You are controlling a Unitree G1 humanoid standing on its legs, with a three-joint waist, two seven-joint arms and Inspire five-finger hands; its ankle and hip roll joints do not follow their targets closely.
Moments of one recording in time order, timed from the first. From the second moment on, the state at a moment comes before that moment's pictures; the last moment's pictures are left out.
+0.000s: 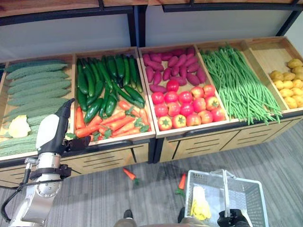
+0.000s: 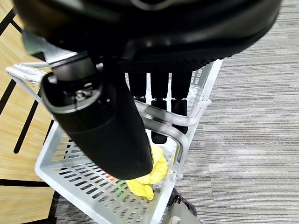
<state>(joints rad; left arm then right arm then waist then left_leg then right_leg) 0.24 0.69 0.15 -0.05 0.38 -0.12 0.31 0.06 -0.32 0.05 1.25 -0.07 -0.08 -0.24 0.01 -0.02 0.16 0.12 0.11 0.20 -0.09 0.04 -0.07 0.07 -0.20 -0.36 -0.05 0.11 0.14</state>
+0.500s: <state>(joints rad) 0.14 0.69 0.10 0.17 0.49 -0.04 0.33 0.05 -0.33 0.09 1.21 -0.12 -0.08 -0.21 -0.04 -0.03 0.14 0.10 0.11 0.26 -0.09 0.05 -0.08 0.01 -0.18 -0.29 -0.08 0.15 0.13</state>
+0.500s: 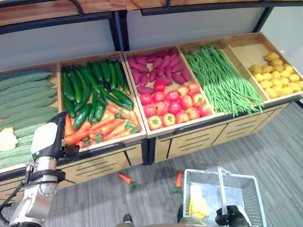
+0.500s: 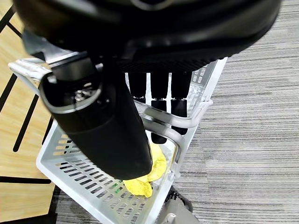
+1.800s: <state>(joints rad) -0.20 0.78 -0.10 0.36 0.53 0.03 0.41 -0.07 -0.33 0.15 1.14 -0.12 -0.11 -0.24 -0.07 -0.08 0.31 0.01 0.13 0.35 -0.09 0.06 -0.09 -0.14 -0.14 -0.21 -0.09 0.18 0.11</state>
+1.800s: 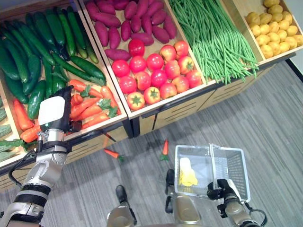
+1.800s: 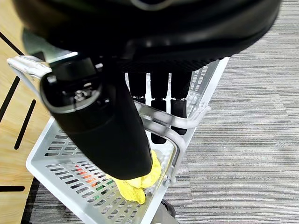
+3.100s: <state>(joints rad) -0.43 0.81 -0.23 0.65 0.53 0.03 0.29 -0.11 -0.34 0.21 1.14 -0.12 -0.10 -0.20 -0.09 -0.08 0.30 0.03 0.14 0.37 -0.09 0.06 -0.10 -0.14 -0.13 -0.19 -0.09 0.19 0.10</state>
